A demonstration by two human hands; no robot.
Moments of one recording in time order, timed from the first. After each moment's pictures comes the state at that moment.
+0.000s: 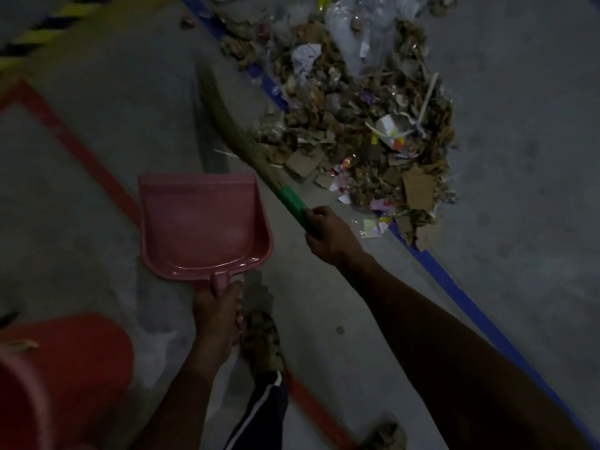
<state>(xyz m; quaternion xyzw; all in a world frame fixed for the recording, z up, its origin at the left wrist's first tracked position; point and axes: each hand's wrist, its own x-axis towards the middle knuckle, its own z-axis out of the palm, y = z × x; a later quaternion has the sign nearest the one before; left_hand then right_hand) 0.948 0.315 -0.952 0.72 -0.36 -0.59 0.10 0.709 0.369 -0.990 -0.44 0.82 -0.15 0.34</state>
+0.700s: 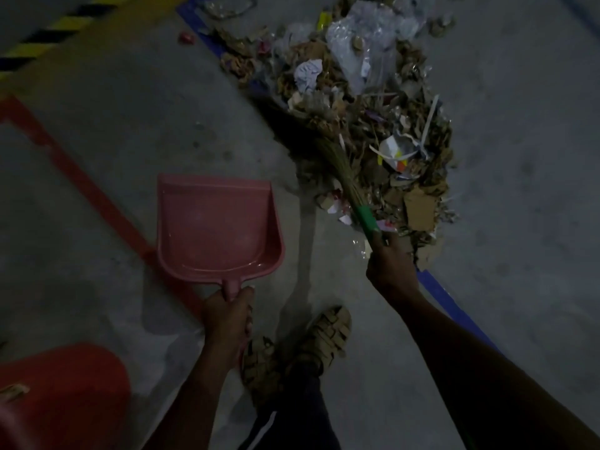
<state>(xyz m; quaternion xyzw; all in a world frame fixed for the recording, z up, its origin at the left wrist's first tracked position) 0.910 0.271 -0.963 0.71 -0.38 -0.59 0.07 0.659 0.423 -0.998 -0.32 0.92 0.01 0.23</state>
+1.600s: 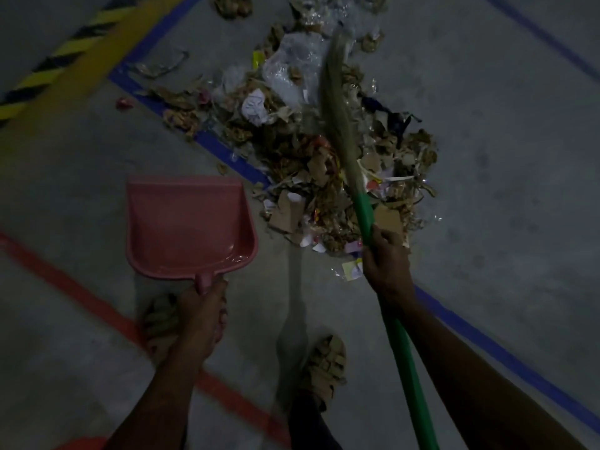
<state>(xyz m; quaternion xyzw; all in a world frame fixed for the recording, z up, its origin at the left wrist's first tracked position) 0.793 0.179 -0.956 0.69 -0.45 -0.57 0.04 0.573 0.404 -0.955 -0.19 0.94 -0.21 0.19</state>
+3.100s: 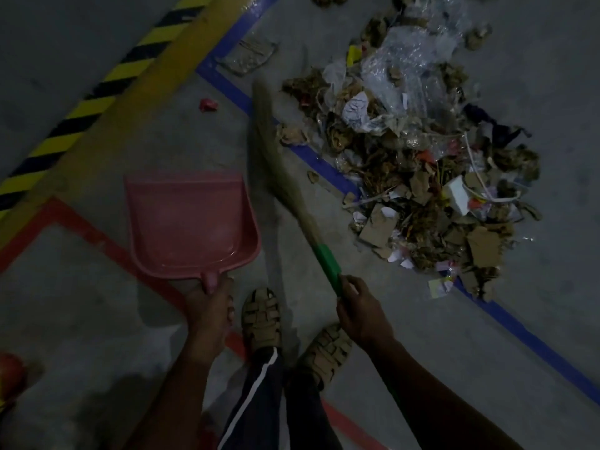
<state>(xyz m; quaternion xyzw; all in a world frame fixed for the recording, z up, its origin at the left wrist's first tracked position) 0.878 -0.072 -0.966 0.71 -0.40 -0.58 0.04 0.742 0.169 -1.010 -0.30 0.87 -0.17 0.35</state>
